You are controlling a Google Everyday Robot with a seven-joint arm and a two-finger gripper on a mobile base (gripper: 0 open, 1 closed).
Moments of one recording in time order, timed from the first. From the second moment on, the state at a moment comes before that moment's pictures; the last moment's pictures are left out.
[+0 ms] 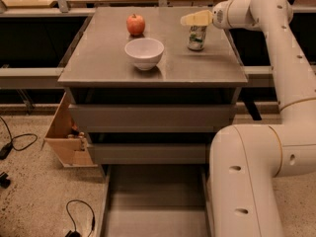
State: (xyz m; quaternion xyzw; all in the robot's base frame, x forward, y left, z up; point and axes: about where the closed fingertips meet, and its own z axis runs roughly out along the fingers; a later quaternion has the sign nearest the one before) arm 0.901 -0.167 0.928 -0.21 0.79 0.22 0.53
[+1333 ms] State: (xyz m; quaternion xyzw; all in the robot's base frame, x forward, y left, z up) arm 0.809 -0.235 0.997 -0.29 0.79 0.17 0.51
